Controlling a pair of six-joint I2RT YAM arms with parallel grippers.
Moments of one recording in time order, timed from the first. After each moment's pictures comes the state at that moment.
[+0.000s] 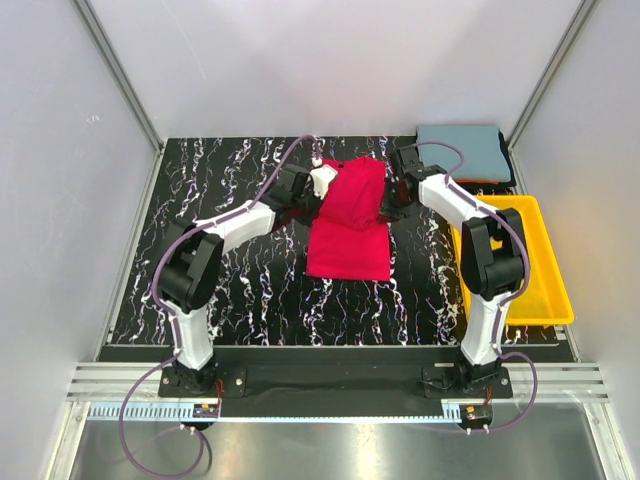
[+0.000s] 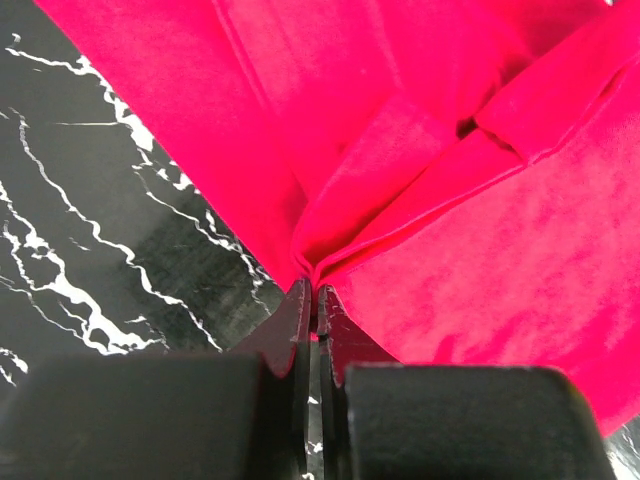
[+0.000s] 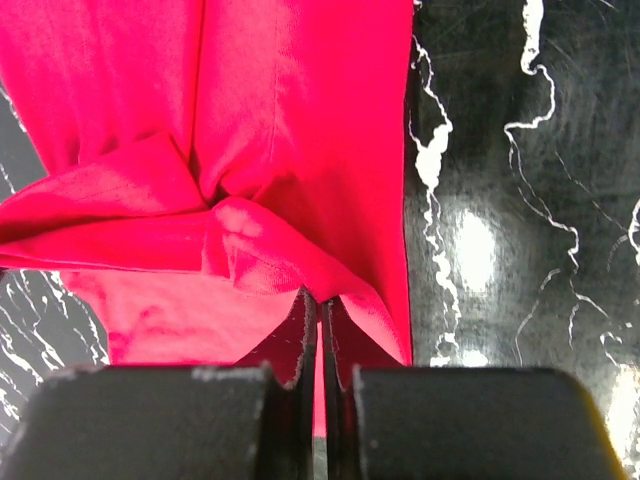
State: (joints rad) left arm -0.52 1.90 1.30 -0.13 0.15 0.15; right arm 0.31 1.96 1.52 -0.63 -0.10 0.54
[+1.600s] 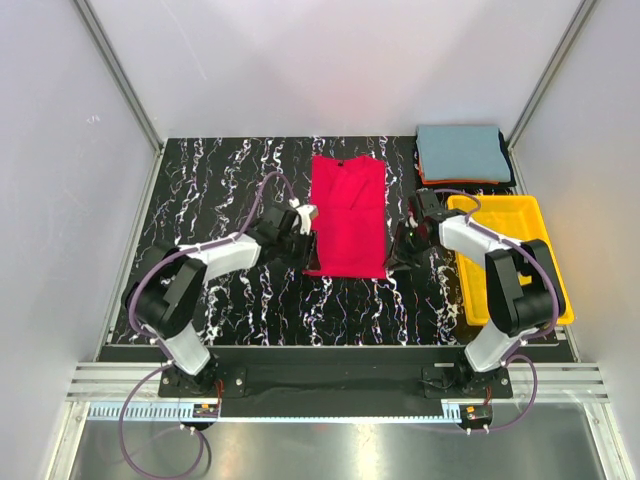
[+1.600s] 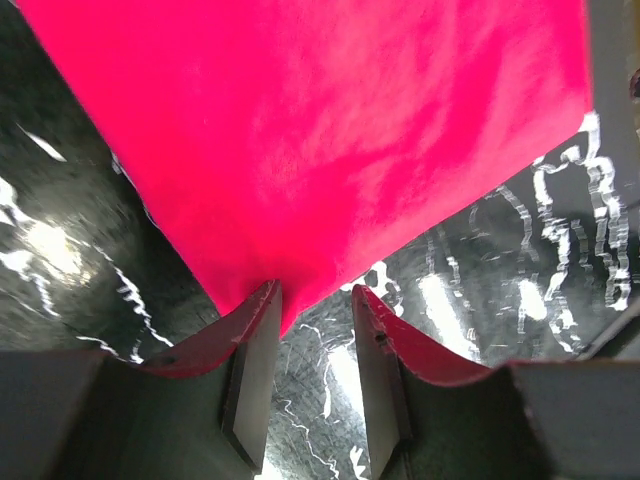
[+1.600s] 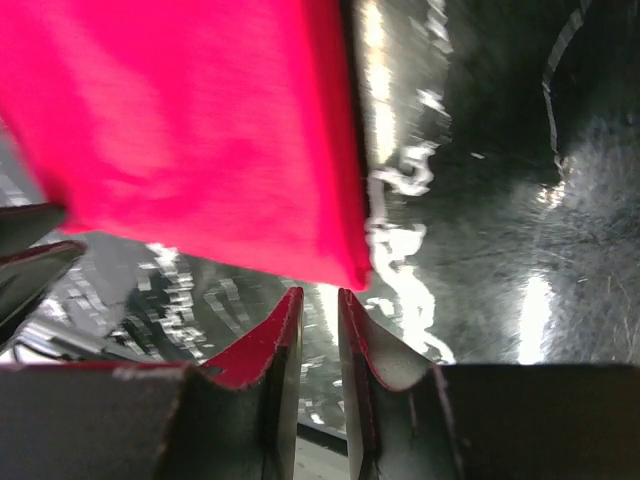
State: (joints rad) left arm -0.54 1.68 0.93 -0.15 0.35 -0.32; right arm 0.28 1.65 1.02 -0.54 -0.32 0.59
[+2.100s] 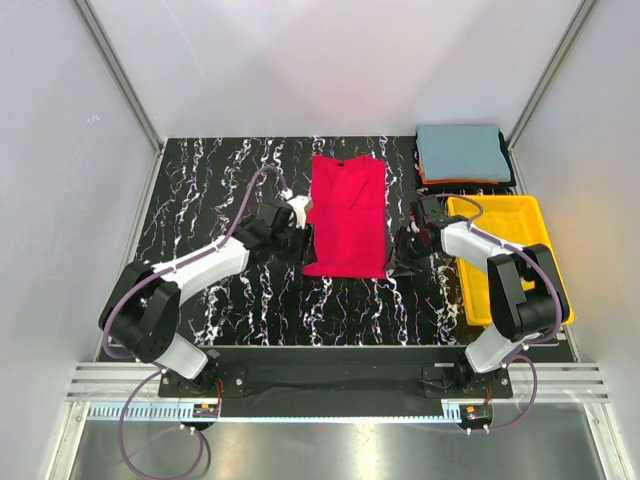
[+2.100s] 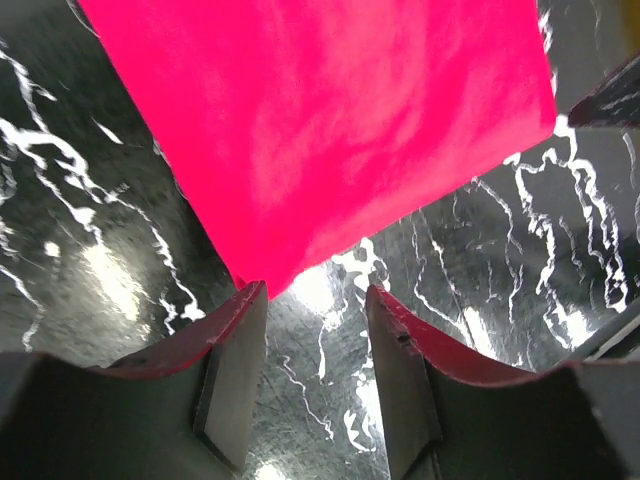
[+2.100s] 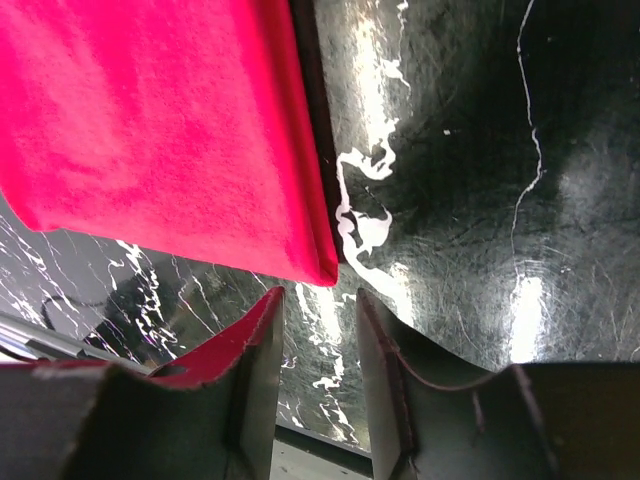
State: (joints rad) left arm -0.58 1.52 0.92 -0.24 0.21 -0.31; right arm 0.28 1.63 0.93 -0.49 -0.31 0.59
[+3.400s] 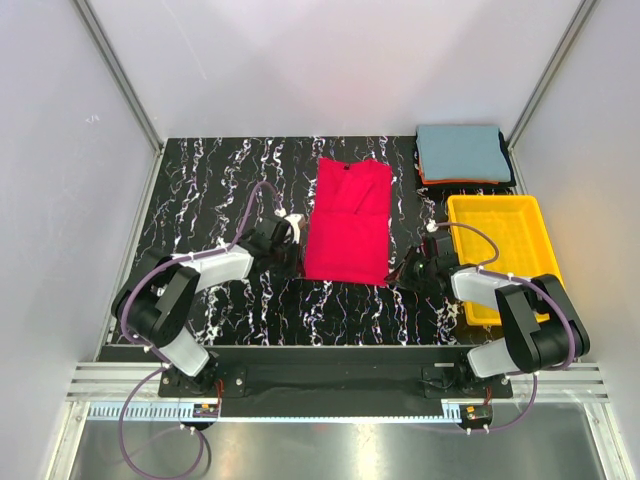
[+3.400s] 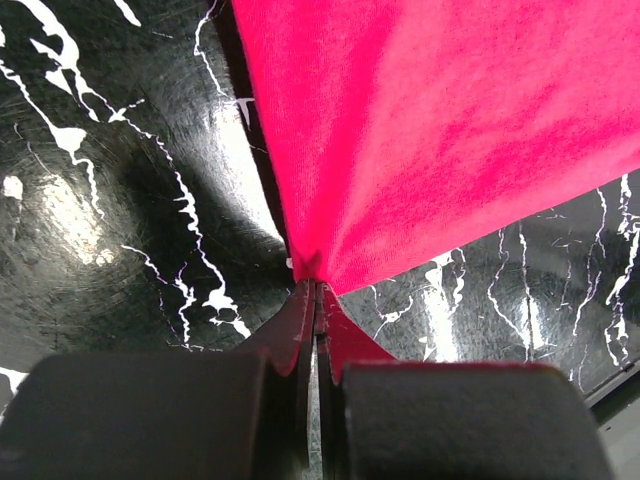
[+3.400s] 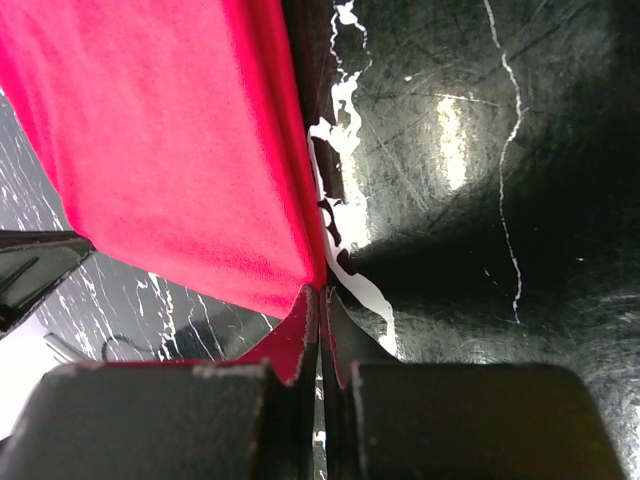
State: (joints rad) left arm -0.54 1.61 0.79 -0.11 0.24 -0.39; right arm 0.28 1.44 0.48 0.10 -0.31 0.79
